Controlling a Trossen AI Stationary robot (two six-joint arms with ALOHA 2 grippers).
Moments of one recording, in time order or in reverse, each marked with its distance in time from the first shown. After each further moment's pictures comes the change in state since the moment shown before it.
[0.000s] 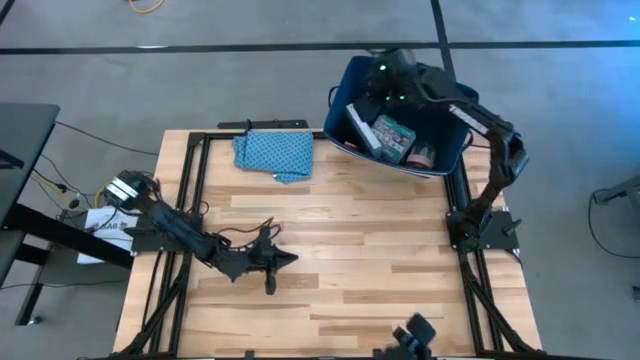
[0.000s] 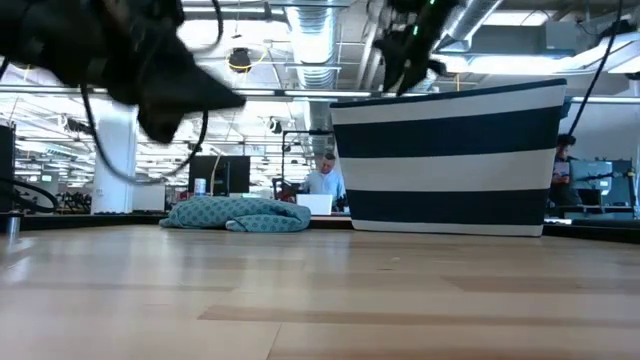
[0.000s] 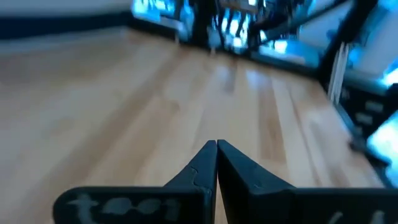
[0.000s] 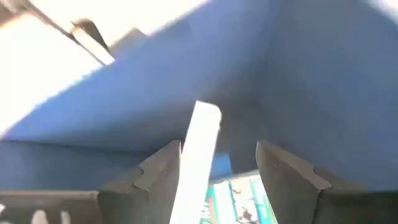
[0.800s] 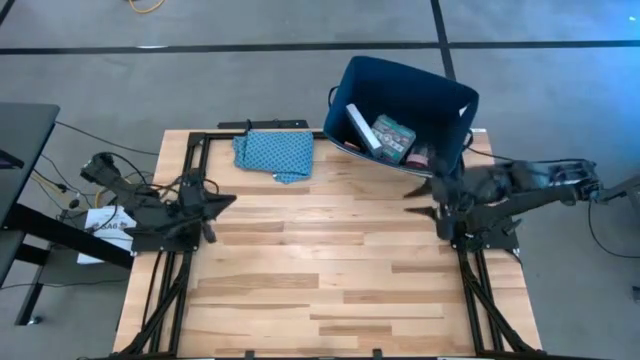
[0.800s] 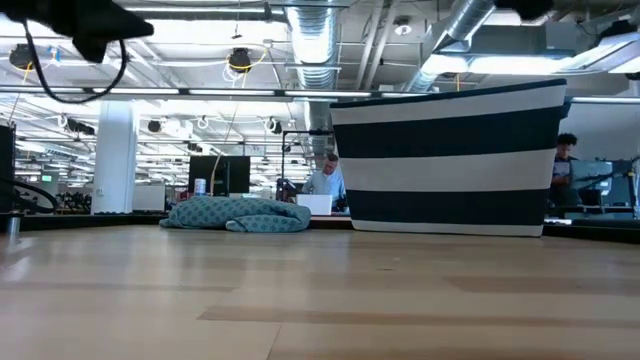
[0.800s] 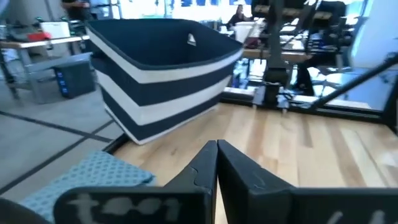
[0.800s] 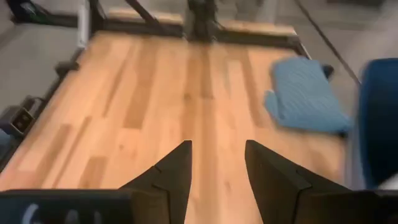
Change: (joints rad) left arm -0.068 -1.247 -0.029 -1.068 -0.315 0.291; right arm 0.868 -0.975 -0.855 0.205 0.045 -0.076
